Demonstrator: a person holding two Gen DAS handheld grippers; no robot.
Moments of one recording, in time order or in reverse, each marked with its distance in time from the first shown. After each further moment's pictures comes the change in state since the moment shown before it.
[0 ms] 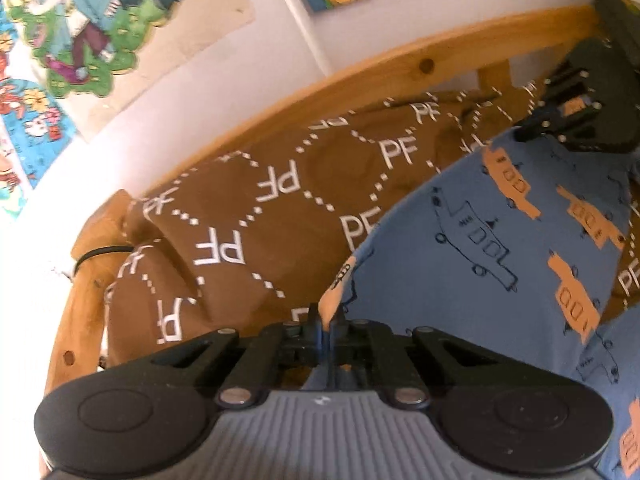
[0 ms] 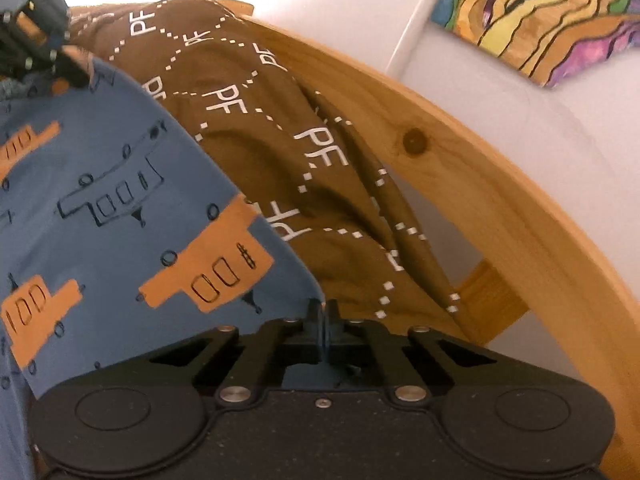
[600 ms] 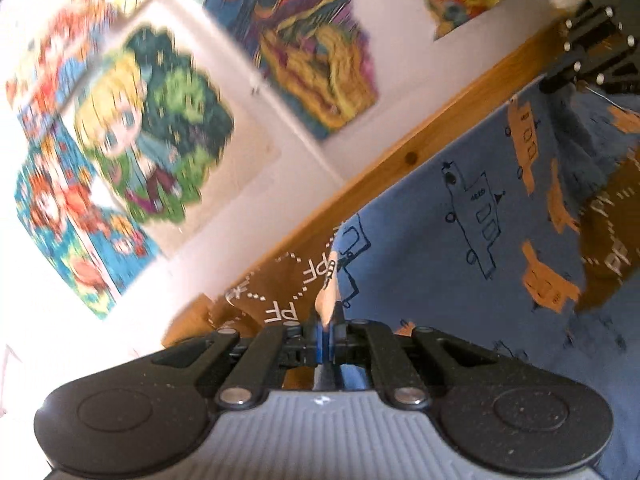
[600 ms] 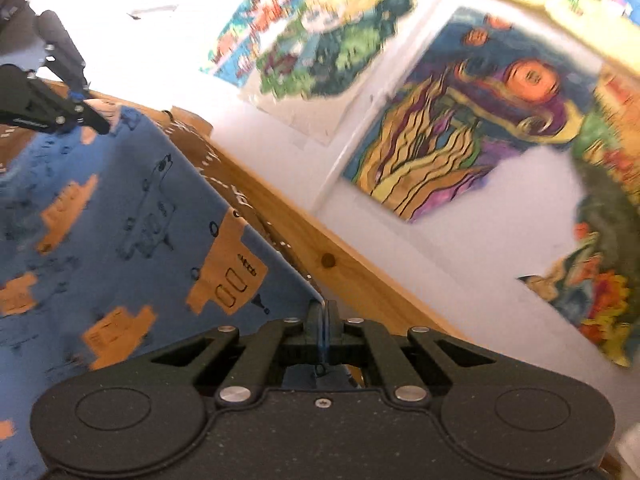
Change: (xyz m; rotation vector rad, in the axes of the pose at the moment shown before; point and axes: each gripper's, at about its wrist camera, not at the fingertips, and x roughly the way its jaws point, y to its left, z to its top) left arm -0.094 -0.048 -0.054 0.208 -0.366 0.229; right arm -0.171 0.068 -0.023 -0.021 -0.293 -0.292
